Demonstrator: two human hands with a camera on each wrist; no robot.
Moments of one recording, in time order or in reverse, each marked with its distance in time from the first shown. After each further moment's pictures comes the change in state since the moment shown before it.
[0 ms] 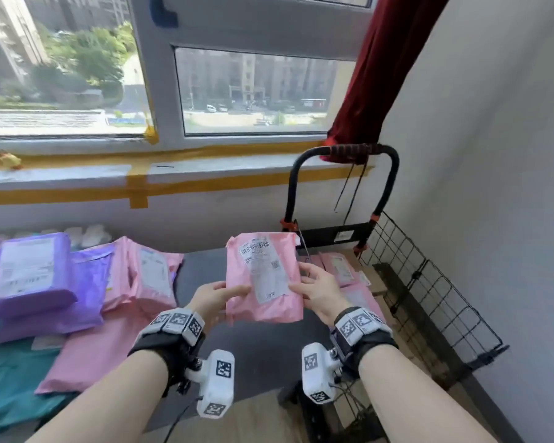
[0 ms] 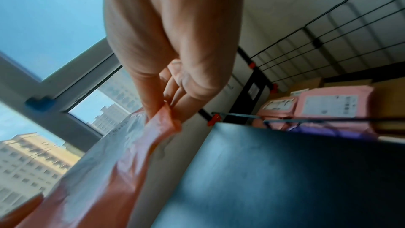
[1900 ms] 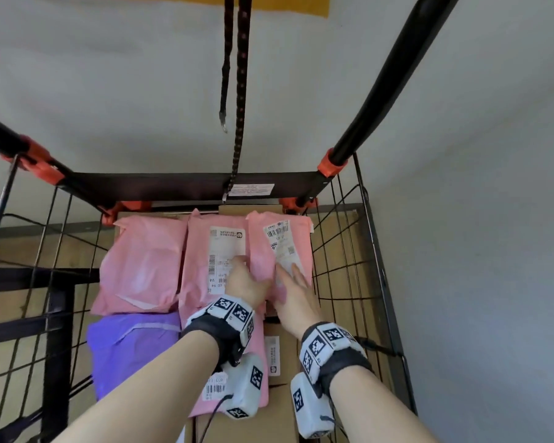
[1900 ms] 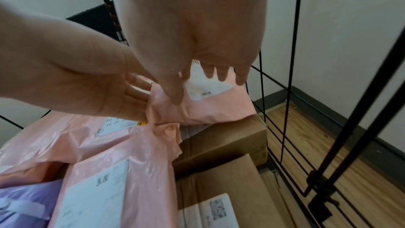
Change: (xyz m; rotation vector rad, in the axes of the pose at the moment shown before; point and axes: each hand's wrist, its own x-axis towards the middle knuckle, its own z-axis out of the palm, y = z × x) left_hand 0.499 -0.110 0.471 0.427 0.222 -0.286; right_hand 0.406 0.165 -0.418 -1.077 -0.253 0.307
